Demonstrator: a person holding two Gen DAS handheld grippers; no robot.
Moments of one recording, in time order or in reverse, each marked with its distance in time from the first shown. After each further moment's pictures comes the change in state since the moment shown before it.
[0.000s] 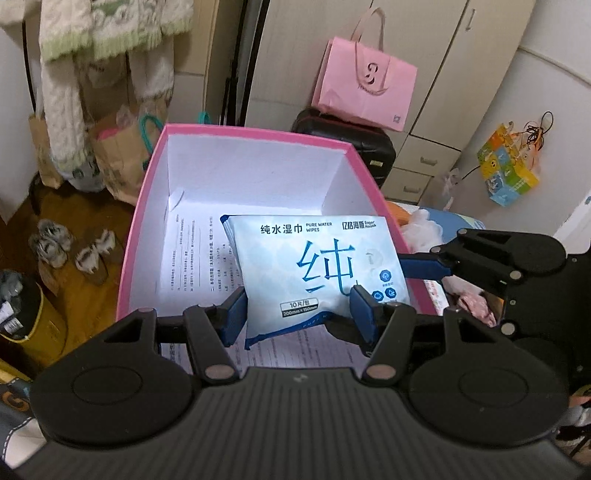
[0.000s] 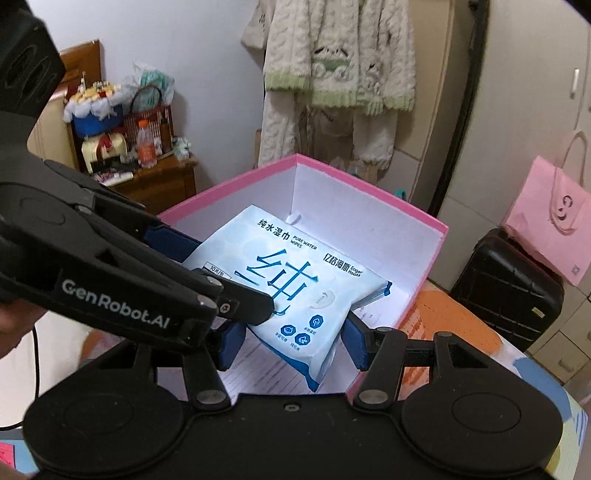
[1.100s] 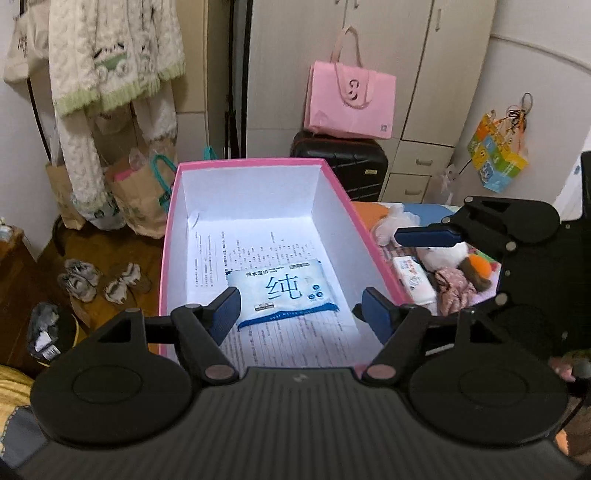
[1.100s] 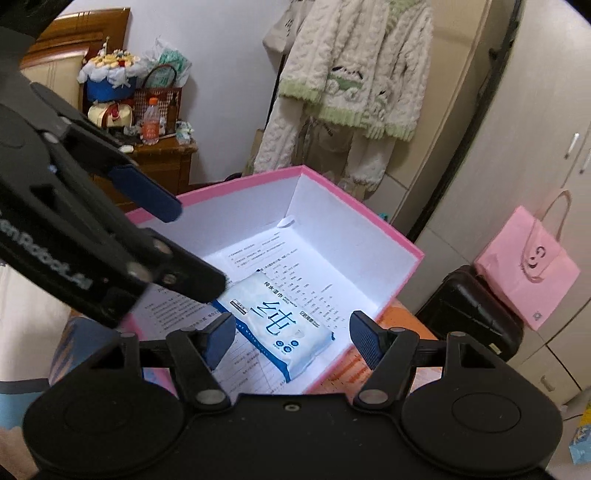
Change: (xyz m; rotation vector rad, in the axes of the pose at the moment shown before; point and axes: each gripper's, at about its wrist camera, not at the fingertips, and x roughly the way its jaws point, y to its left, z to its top) left arm -0.093 -0.044 -0.030 0.144 -0.089 0.073; right arm -0.052 0.029 -0.007 -0.162 -0.029 -0.122
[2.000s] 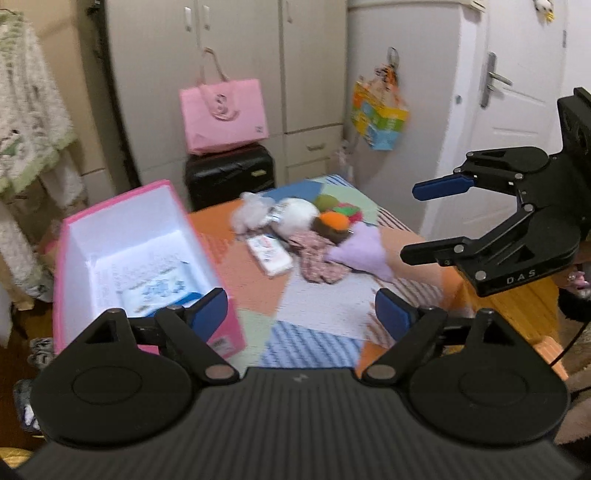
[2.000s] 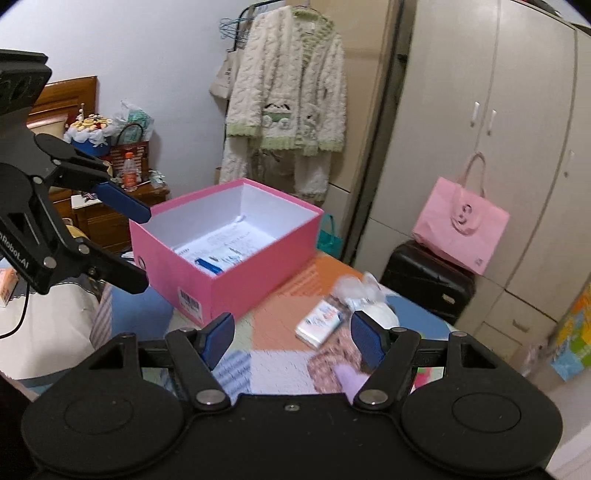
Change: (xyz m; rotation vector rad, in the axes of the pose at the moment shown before) left arm -0.053 -0.131 -0.050 0.324 -0.022 -0.211; right arm -0.178 -0.035 -0.127 0.198 -0.111 -0.080
